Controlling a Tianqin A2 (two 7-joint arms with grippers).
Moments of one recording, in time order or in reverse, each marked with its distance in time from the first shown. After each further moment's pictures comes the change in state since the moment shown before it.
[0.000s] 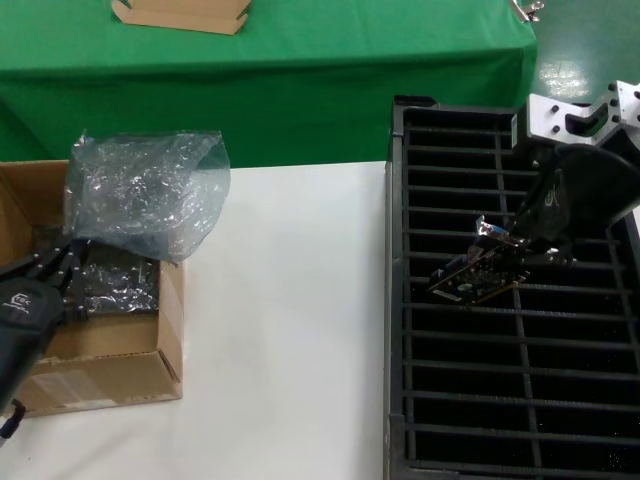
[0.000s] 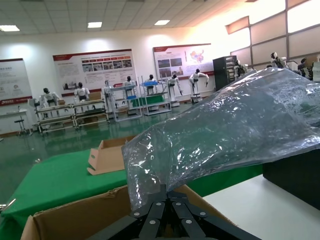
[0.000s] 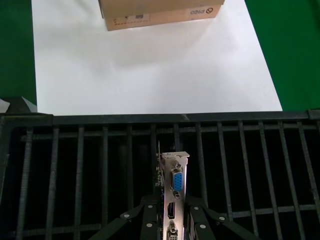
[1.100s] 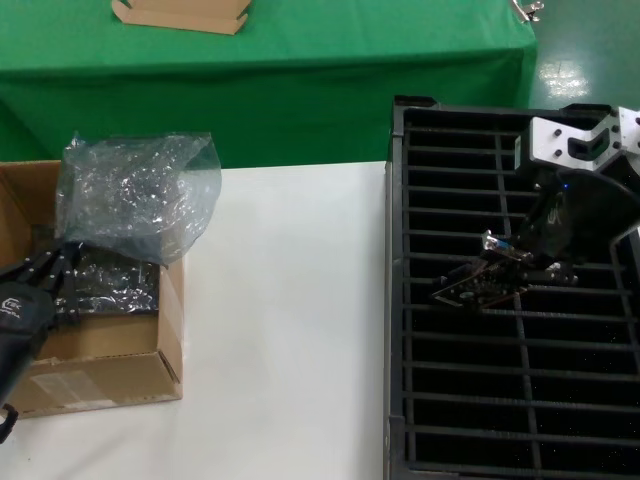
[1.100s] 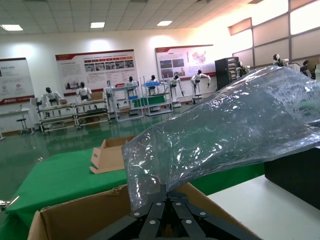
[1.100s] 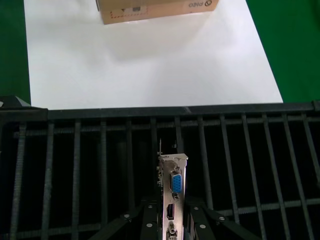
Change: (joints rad) left arm 0.007 -0.007 -0.016 0.010 -0.014 0.019 0.001; right arm -0.082 0.017 0.059 0.059 -0.053 0.015 0.012
